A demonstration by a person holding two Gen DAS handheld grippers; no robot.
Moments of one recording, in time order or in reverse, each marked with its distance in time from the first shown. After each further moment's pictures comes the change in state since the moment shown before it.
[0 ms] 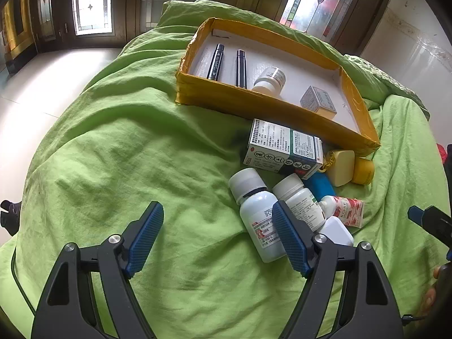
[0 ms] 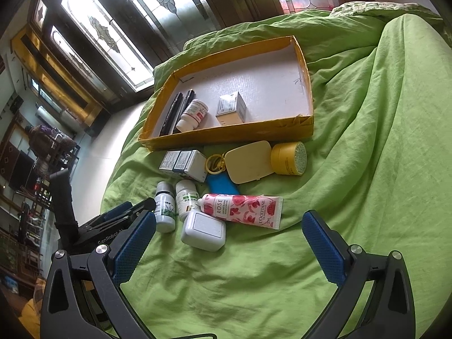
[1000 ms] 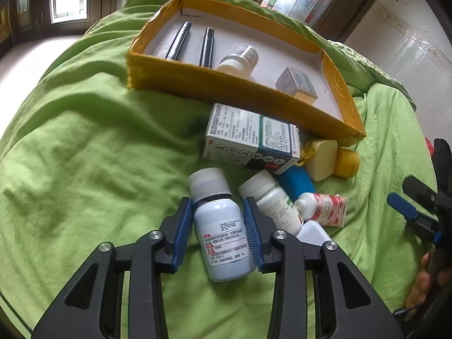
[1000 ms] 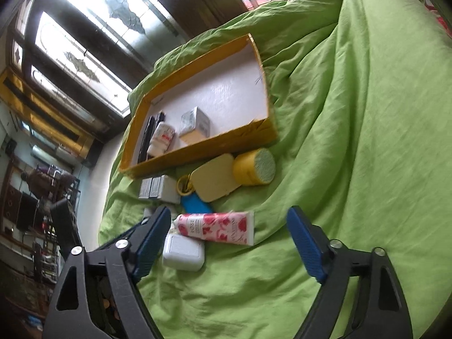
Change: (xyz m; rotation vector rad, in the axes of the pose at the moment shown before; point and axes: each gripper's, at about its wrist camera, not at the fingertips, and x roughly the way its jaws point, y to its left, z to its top) left arm 0.023 -0.015 0.005 0.025 0.095 -0.126; right arm 0.002 -0.051 0.010 0.192 -0.045 0.020
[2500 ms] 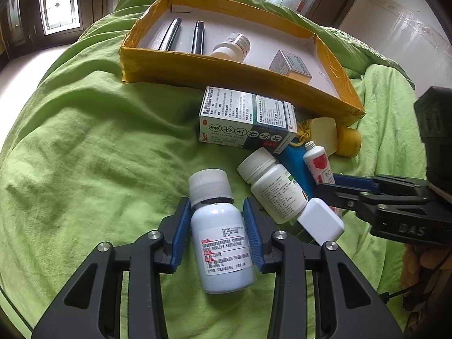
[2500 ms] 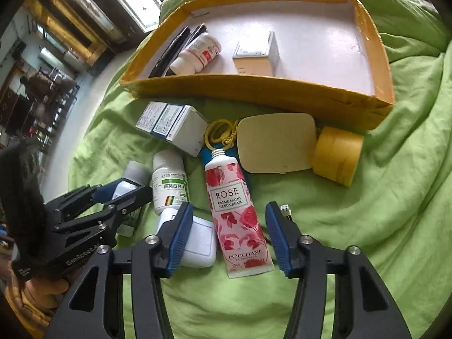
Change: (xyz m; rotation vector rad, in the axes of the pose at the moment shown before) left arm 0.003 -0.006 -0.015 0.074 0.006 0.030; right arm 0.093 0.063 -0.006 -0.379 0.318 -0.056
